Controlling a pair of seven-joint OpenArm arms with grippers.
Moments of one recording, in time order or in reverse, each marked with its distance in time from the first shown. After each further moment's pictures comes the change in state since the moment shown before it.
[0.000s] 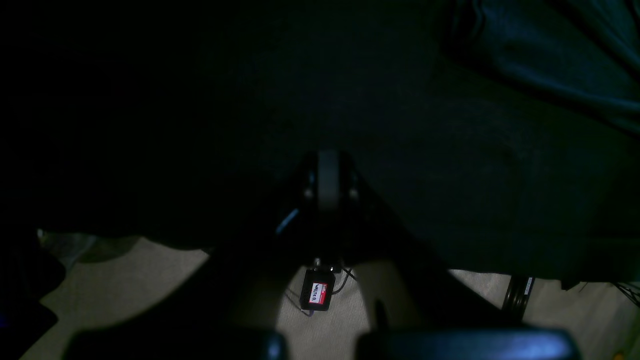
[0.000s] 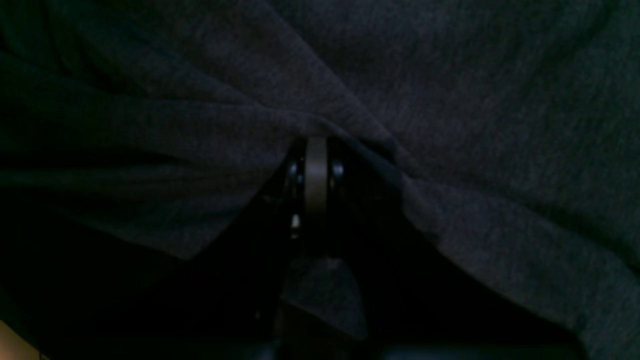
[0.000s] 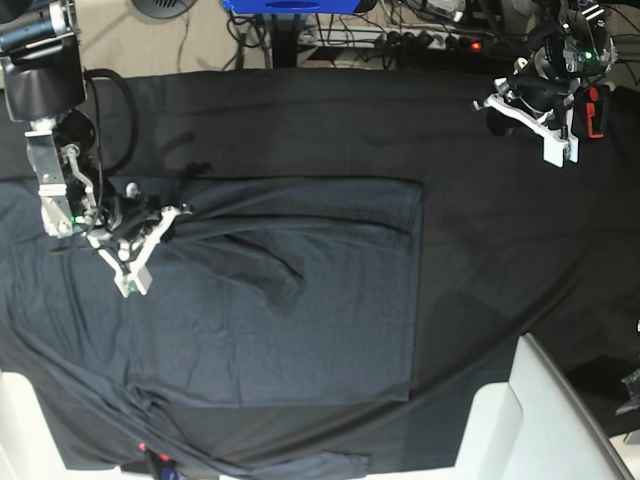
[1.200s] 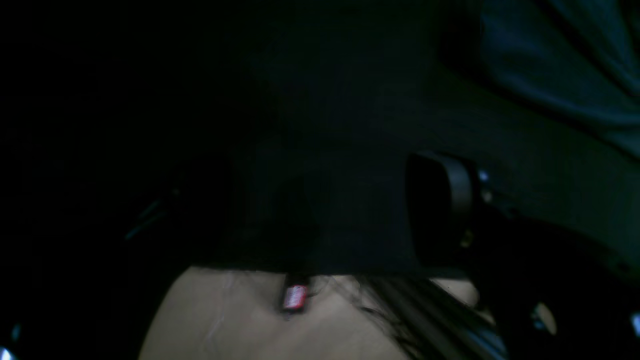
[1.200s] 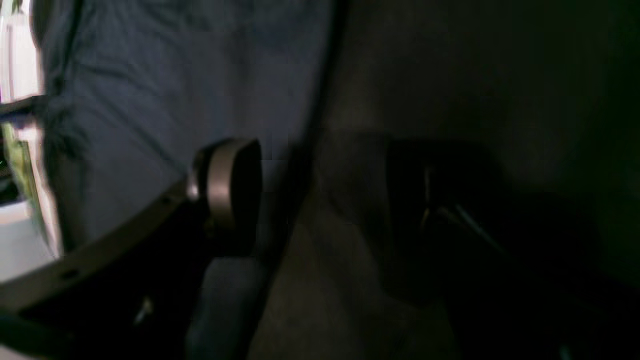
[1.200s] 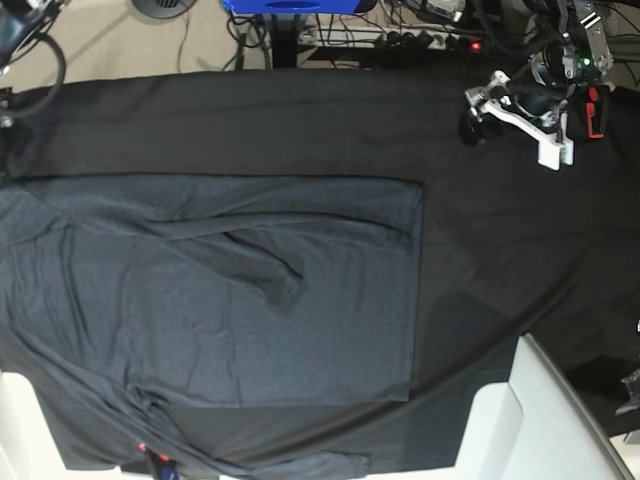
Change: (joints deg) left arm -3.0 0.1 -0.9 -6.3 -7.1 -7.1 0.1; right arm -8.9 -0.5 64.7 -13.0 24.8 -1.9 3.7
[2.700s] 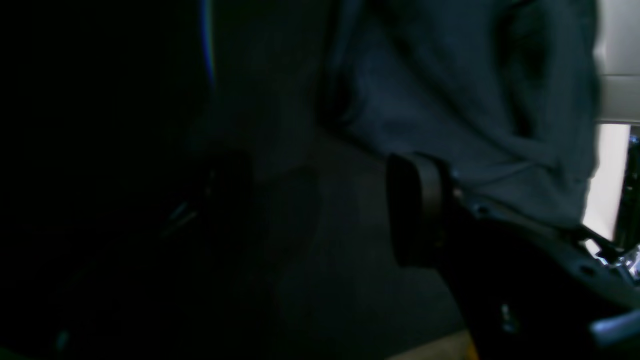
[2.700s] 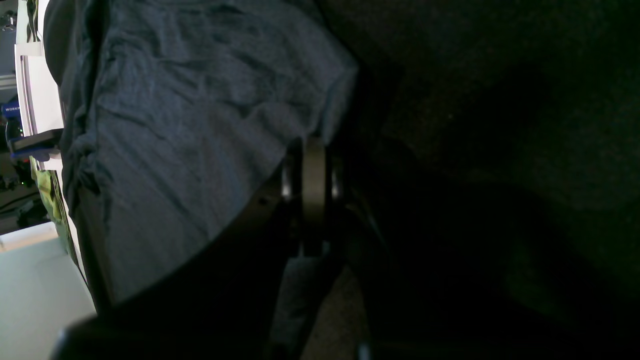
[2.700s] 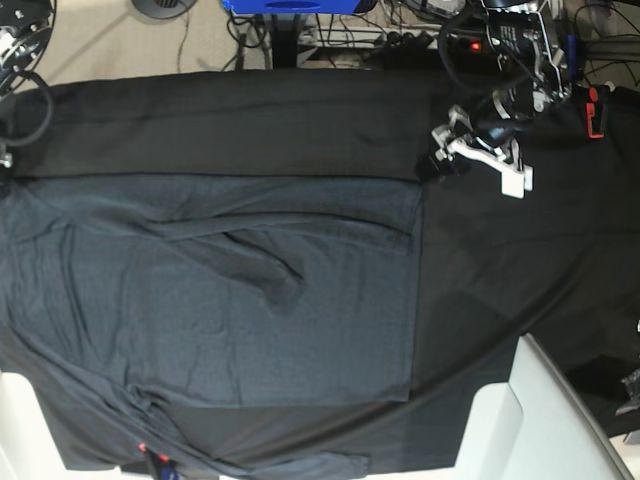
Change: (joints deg) left arm -12.1 4.4 1.6 -16.9 -2.5 -3.0 -4.3; right arm 9.1 5.6 -0.1 -18.2 -3.3 1.9 7.3
